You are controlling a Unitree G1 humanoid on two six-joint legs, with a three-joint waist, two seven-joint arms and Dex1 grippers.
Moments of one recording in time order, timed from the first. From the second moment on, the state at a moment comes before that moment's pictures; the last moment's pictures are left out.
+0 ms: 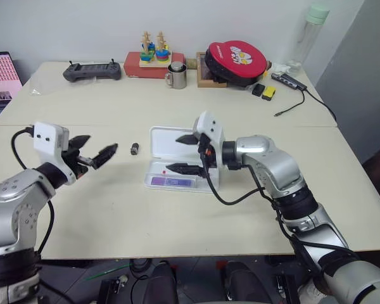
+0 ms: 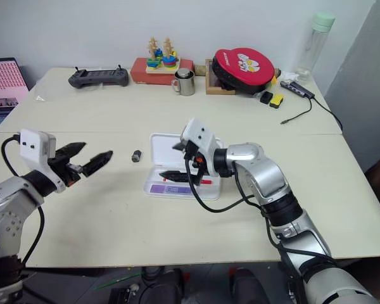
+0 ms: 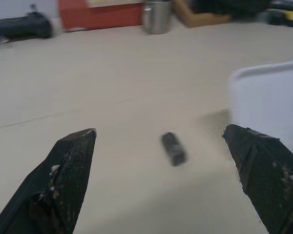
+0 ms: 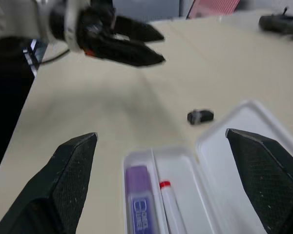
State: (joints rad) left arm -0.30 0.70 0.38 -0.01 -0.46 0.61 -0.54; right arm -0.81 -0.20 0.27 -0.04 0.26 0.66 0.86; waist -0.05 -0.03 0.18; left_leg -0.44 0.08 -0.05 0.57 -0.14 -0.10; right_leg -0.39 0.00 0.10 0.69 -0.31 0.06
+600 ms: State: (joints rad) left arm -0.56 0.54 0.08 0.35 -0.24 0.57 -0.47; right arm -0.81 -0.20 0.23 -0.13 0.27 0.71 0.72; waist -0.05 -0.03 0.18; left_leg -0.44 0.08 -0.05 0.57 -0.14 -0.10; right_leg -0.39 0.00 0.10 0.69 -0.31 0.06
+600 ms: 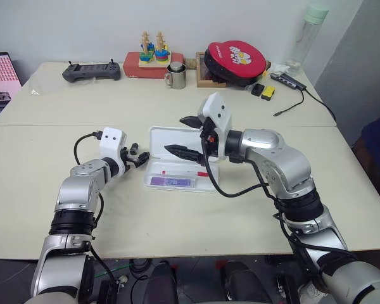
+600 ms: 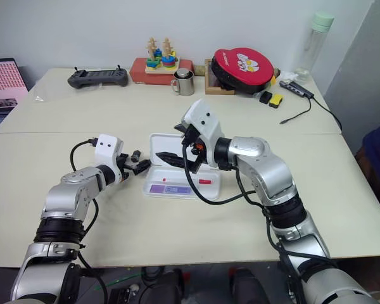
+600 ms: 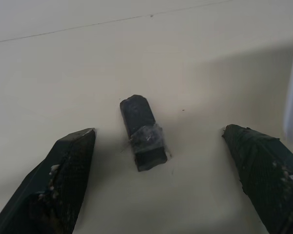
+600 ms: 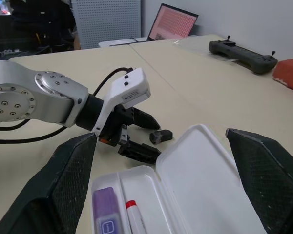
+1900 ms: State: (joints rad) left arm -0.68 0.42 0.31 0.30 -0.44 0.43 -0.52; right arm -0.77 -0.31 0.14 -0.21 0.37 0.72 0.72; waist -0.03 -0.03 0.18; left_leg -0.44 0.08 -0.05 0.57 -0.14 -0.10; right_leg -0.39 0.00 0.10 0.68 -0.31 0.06
